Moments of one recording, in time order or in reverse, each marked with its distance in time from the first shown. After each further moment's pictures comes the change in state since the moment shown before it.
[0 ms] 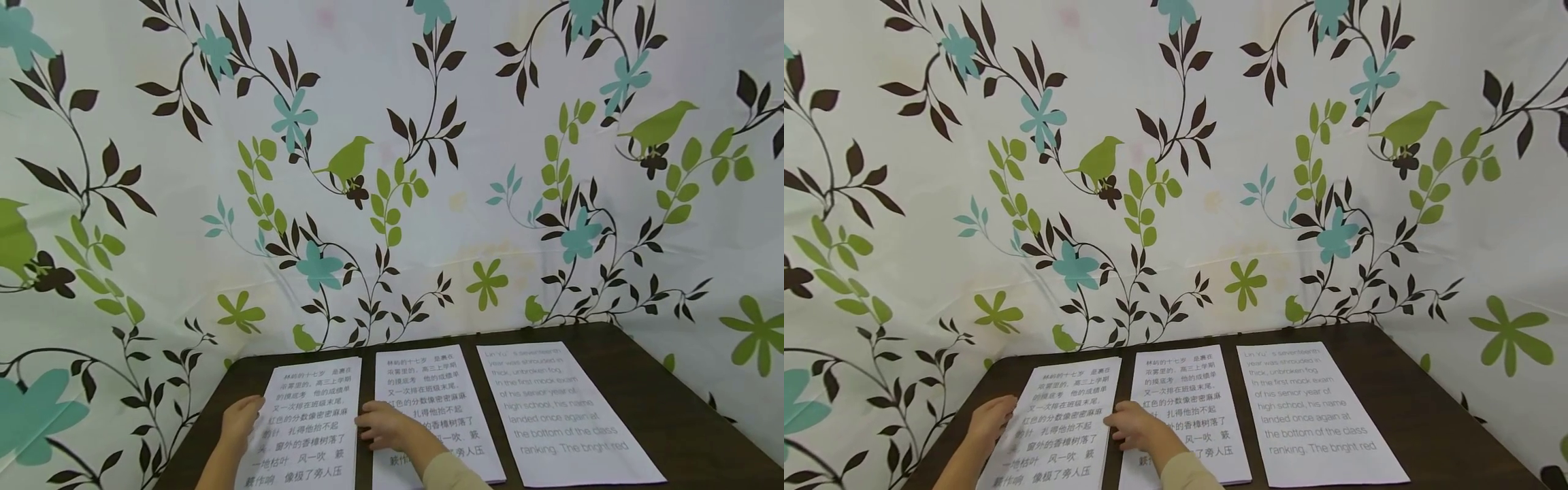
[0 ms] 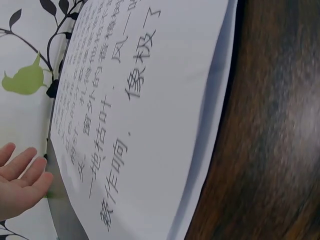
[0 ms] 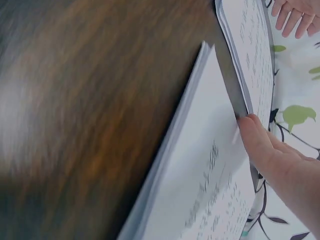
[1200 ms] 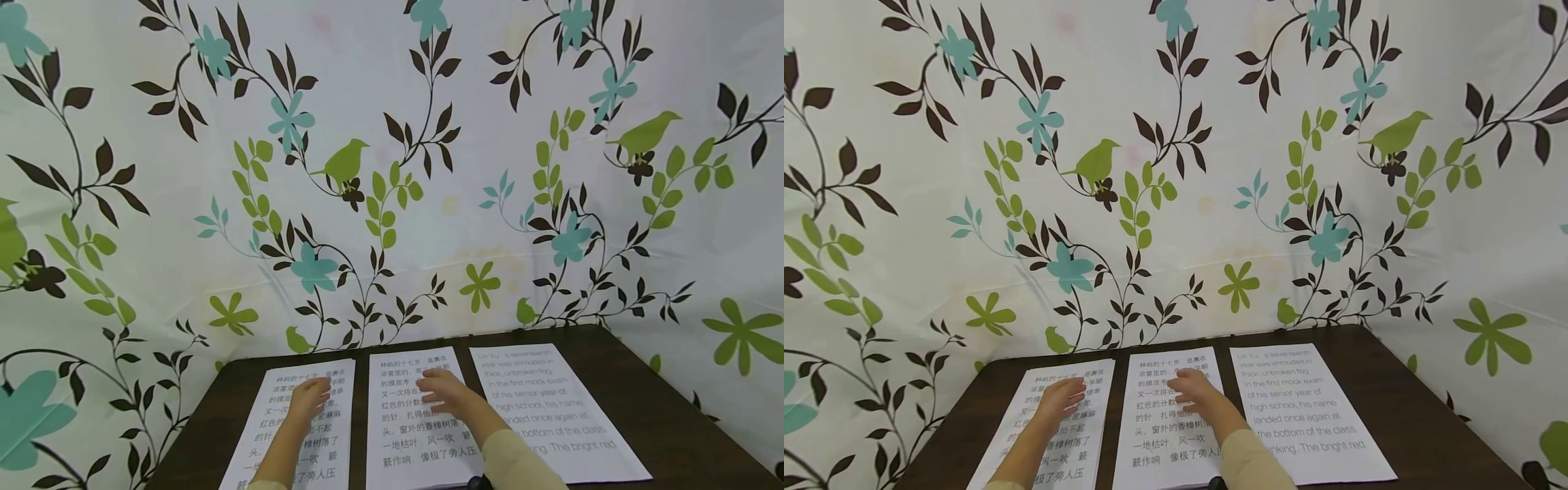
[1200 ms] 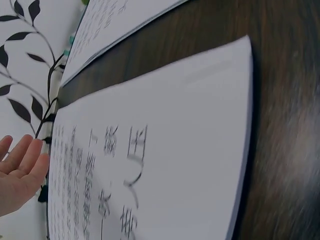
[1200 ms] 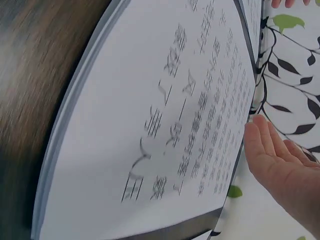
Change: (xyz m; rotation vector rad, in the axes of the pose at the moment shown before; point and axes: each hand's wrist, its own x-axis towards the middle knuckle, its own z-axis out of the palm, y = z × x) left_hand -0.097 0.111 0.085 -0.168 -0.323 0.067; right_hand -0.034 -0.018 -0.106 -0.069 0.187 -0.040
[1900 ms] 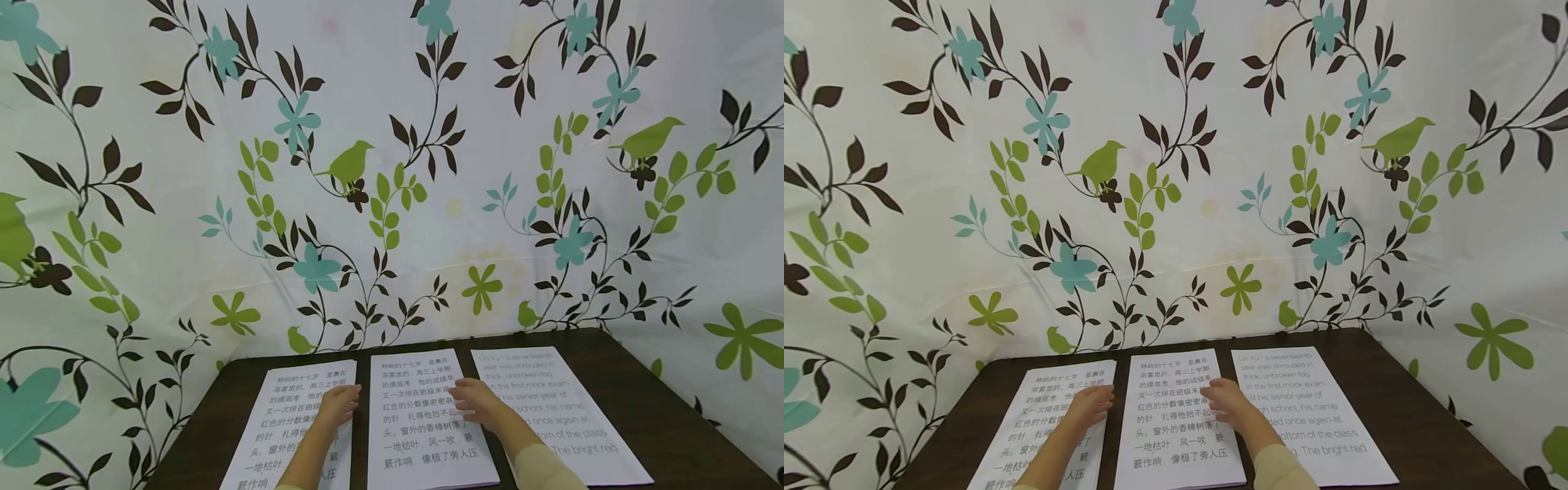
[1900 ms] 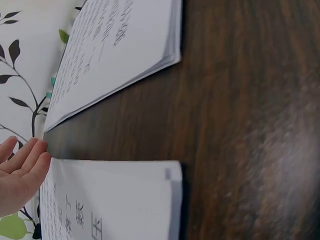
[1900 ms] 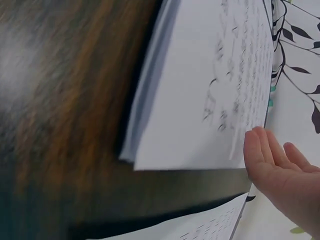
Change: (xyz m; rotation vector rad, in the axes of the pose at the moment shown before) left_hand -0.008 -0.005 0.041 -0.023 -0.101 -0.034; right_hand -0.008 0.032 -0.040 -0.010 0.172 0.040
